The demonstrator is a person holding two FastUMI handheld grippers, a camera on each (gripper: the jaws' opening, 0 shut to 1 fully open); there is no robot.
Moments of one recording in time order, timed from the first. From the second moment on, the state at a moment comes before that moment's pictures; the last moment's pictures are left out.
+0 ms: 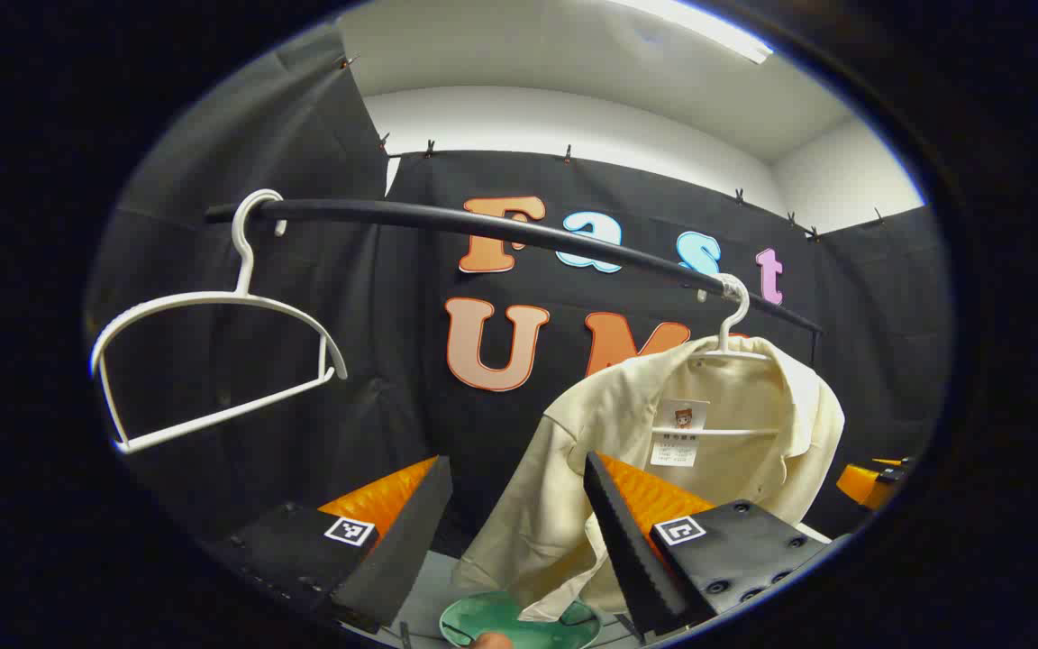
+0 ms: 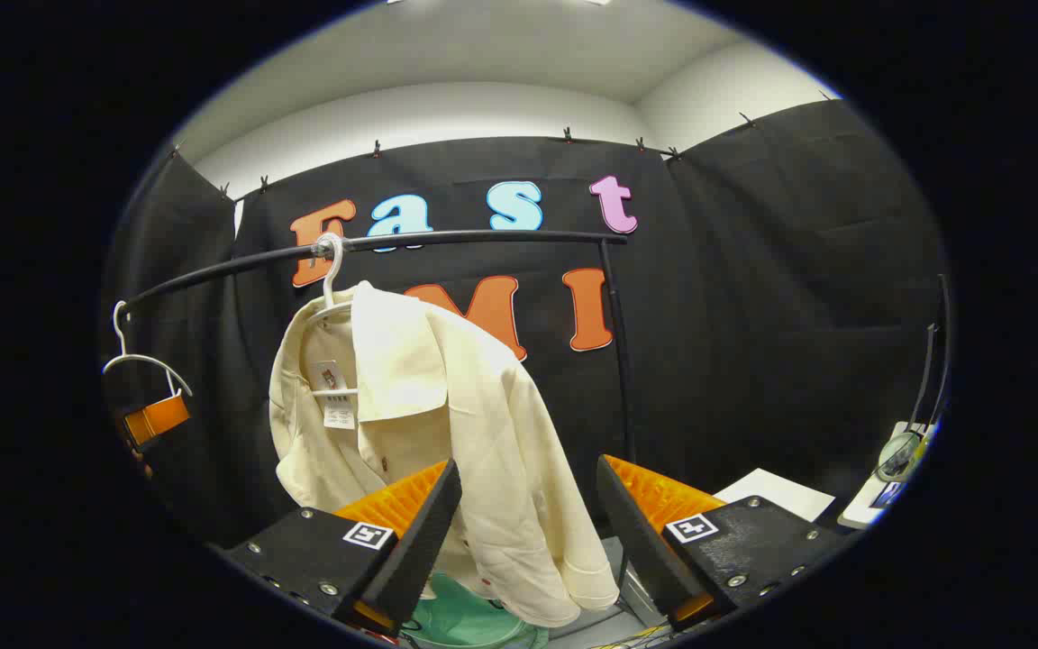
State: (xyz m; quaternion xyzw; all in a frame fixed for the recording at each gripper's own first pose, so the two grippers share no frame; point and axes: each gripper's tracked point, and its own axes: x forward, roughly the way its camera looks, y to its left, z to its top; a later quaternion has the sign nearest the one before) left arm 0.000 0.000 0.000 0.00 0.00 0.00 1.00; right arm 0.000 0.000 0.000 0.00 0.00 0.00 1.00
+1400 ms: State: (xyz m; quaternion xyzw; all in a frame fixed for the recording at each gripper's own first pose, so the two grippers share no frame) left arm -0.010 0.004 0.000 -0.01 0.00 0.00 1.00; right arm -0.010 0.016 0.000 -0.03 0.00 0.01 1.00
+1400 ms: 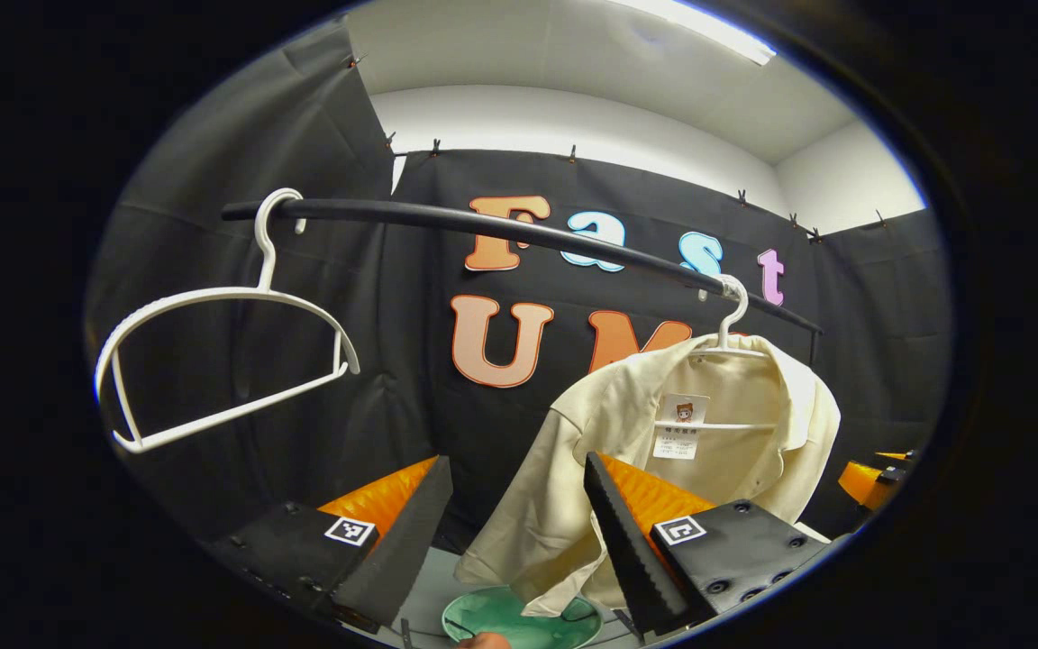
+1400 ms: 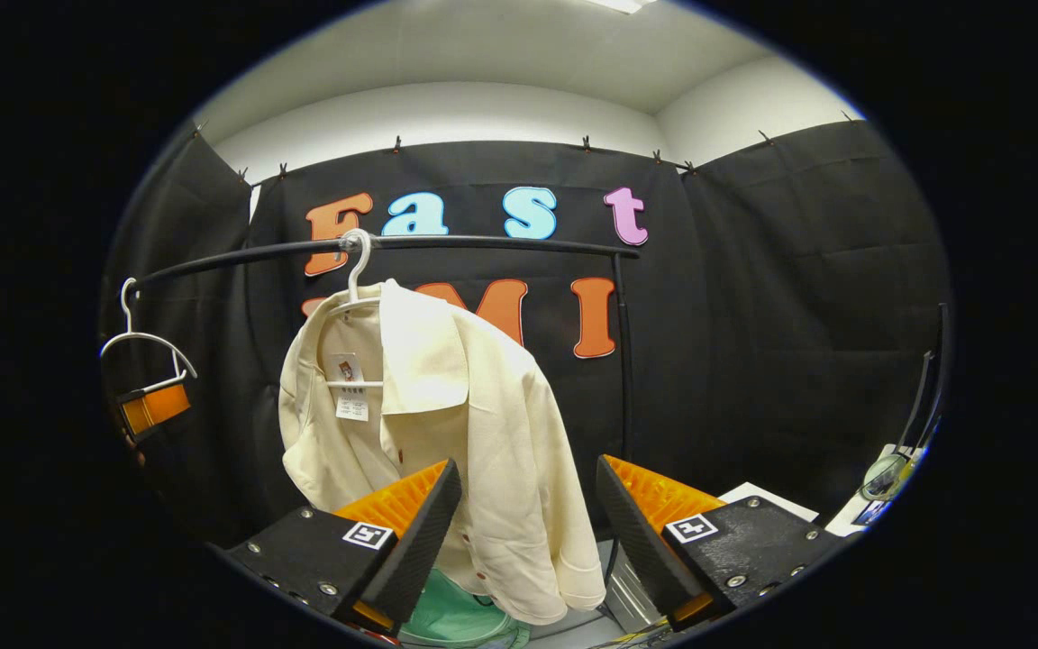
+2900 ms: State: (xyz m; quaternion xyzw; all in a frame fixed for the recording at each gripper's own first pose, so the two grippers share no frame) left arm 0.019 0.029 -0.015 0.00 0.01 0.03 1.00; right arm 0.089 0.122 -0.038 -0.05 0.04 0.09 0.99
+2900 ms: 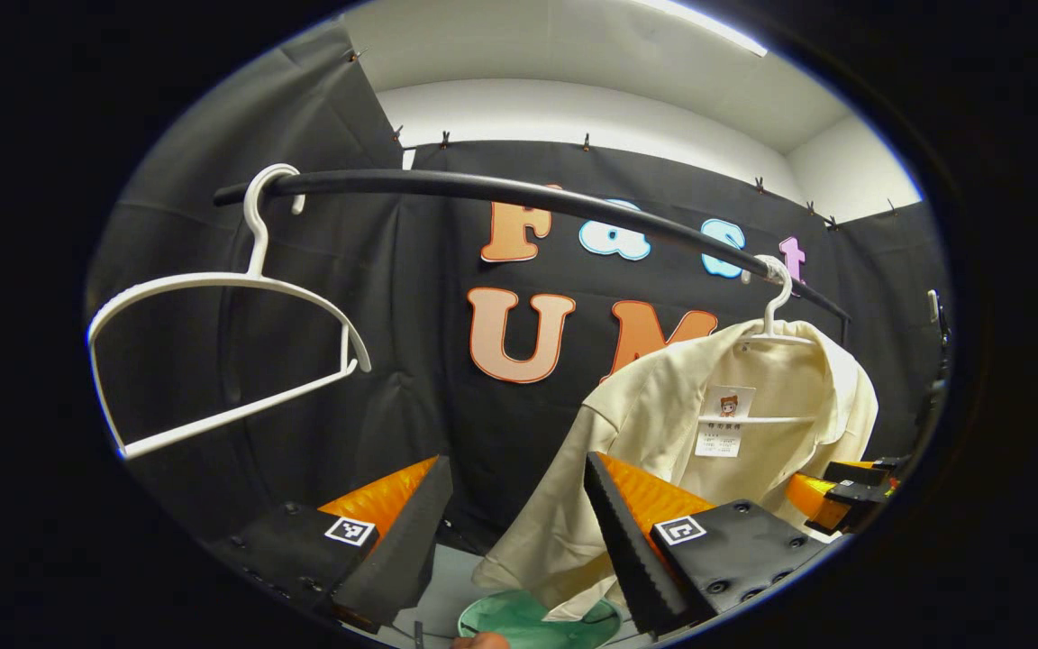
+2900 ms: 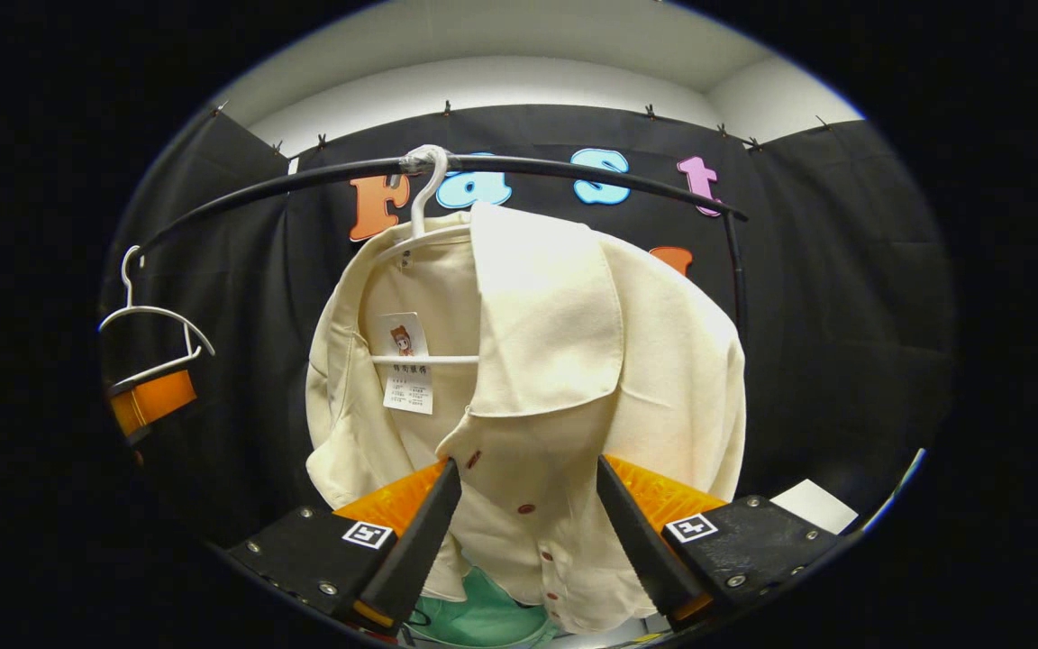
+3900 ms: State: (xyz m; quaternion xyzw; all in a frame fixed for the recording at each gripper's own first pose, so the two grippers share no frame) left arm 0.023 0.015 -0.024 0.00 0.02 0.00 1.00; right arm 0.170 0.105 -0.049 -0.04 0.05 0.06 1.00
